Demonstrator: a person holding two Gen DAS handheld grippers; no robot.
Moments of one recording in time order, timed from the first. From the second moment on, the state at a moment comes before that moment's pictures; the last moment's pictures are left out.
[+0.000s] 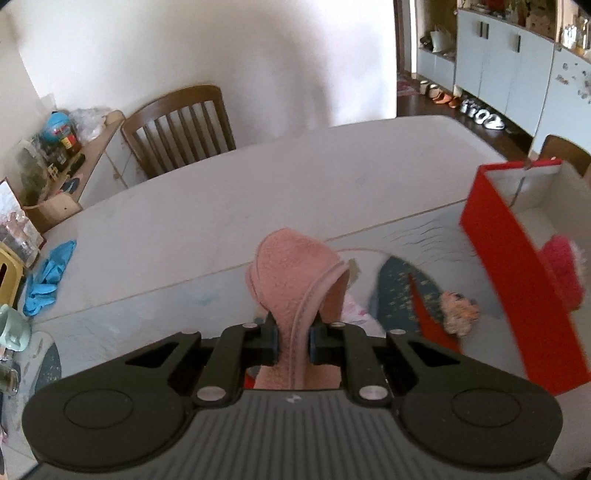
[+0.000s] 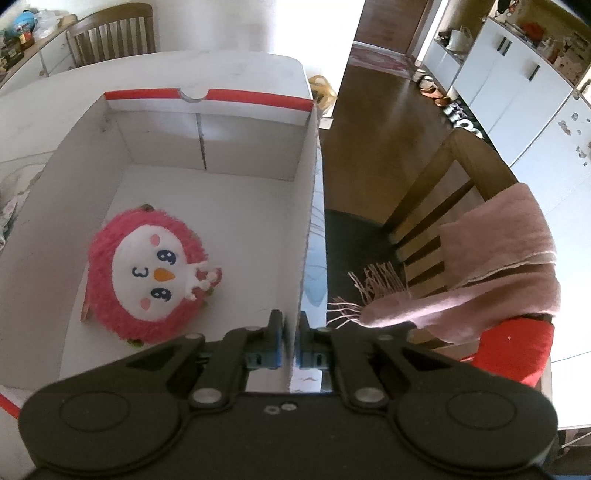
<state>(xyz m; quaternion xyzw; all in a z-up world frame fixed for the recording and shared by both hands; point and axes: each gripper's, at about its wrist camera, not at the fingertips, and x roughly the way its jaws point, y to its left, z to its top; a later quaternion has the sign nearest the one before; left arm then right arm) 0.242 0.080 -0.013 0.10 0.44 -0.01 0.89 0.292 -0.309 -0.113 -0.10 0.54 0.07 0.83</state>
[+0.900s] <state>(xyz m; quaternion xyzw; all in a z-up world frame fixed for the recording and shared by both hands) 0.231 -0.061 0.112 0.14 0.37 -0.20 0.90 0.285 -0.306 -0.112 -0.11 0.53 0.09 0.84</state>
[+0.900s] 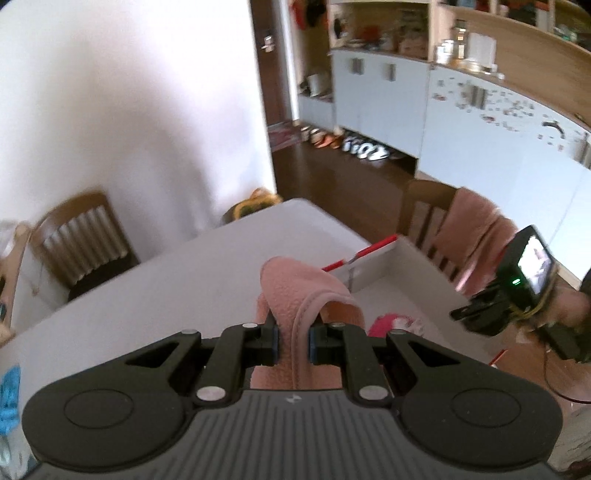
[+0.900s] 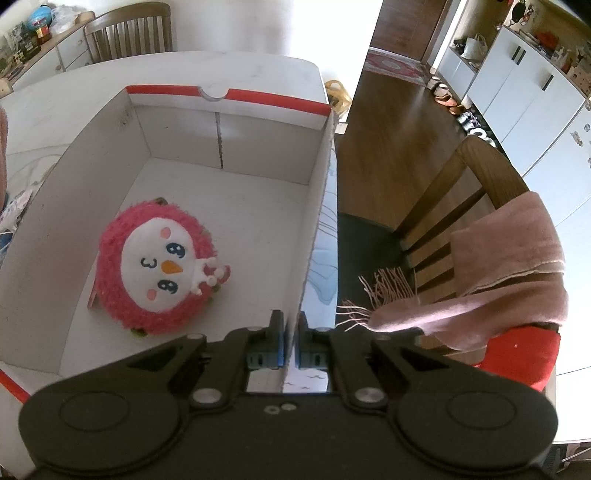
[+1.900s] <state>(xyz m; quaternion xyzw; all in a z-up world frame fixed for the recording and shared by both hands) 0.249 -0.193 -0.012 0.16 0.42 -0.37 0.81 0.286 -0.306 -0.113 -0.11 0.53 0.09 0.84</state>
